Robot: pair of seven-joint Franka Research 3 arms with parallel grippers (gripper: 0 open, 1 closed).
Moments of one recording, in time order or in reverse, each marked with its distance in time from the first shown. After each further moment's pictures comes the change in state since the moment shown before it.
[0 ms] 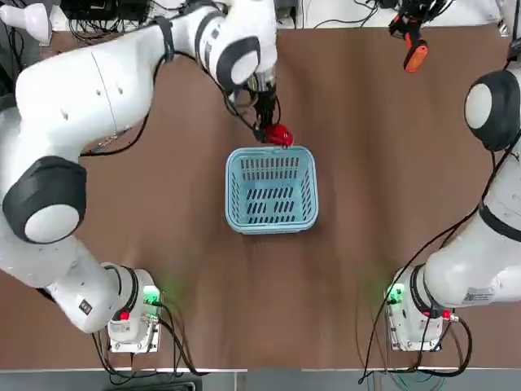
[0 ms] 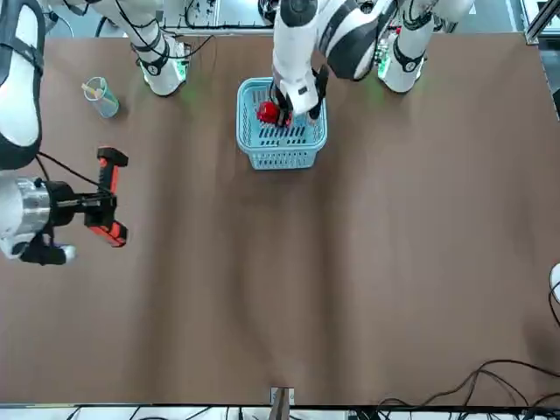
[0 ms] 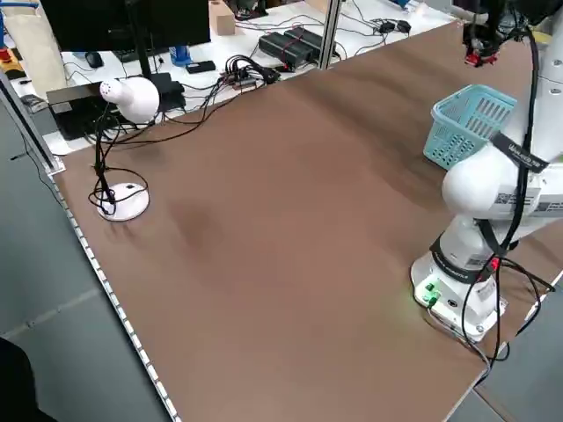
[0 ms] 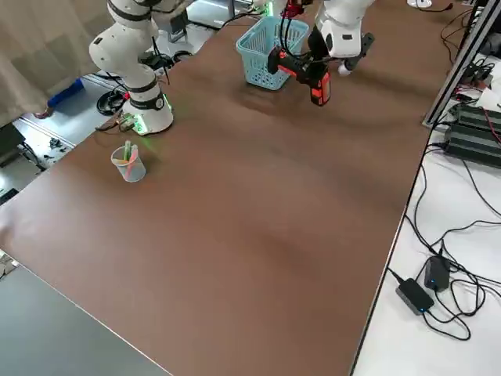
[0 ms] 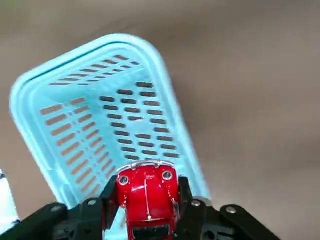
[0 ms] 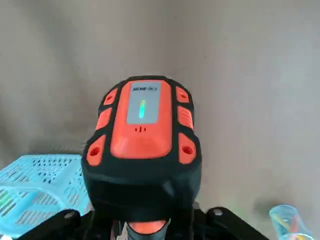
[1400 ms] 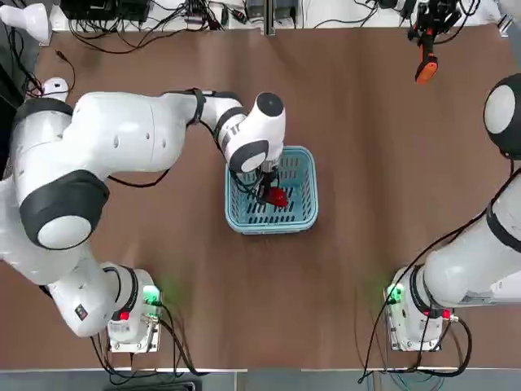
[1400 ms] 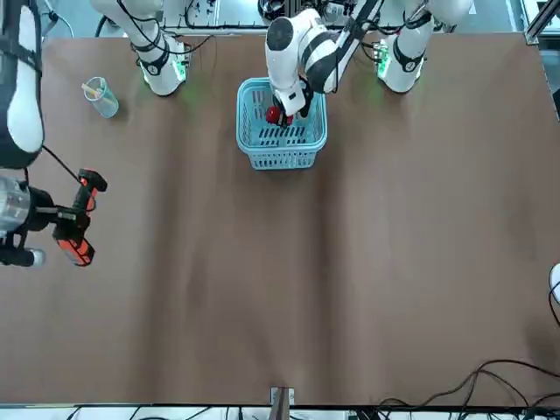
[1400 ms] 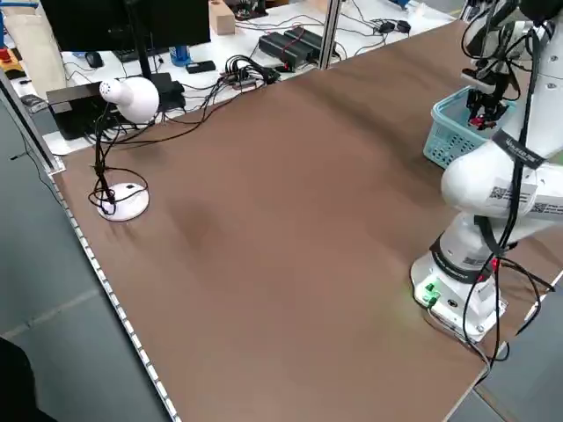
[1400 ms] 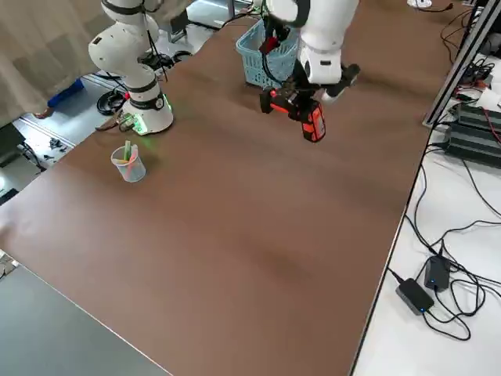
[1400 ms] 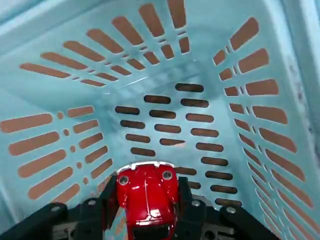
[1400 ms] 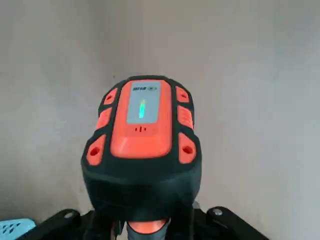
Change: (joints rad) left arm -0.106 0.095 -0.019 -0.289 0.098 0.336 -0.146; right arm -0.036 -0.100 -0.039 -0.358 -0.118 0.391 -0.052
